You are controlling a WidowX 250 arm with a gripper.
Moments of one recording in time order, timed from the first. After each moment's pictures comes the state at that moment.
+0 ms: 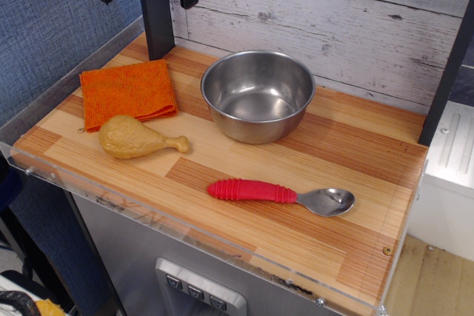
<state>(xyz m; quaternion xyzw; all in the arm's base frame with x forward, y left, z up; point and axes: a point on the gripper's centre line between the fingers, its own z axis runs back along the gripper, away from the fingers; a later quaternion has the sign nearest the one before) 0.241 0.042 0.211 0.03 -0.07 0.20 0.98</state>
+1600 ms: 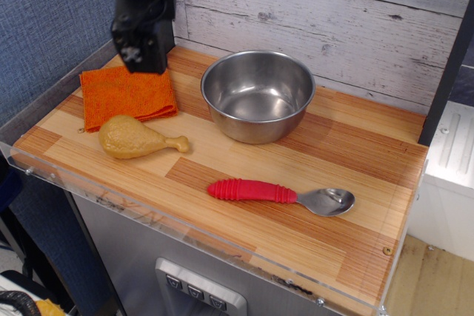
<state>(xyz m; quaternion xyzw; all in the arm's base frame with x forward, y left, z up) 0.242 0.044 0.168 0.13 -0.09 -0.55 0.82</state>
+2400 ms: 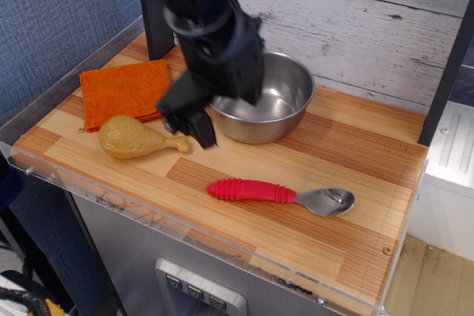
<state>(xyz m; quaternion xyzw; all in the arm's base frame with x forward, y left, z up) 0.253 -0.010 0.106 0.10 -0.09 -0.78 0.61</state>
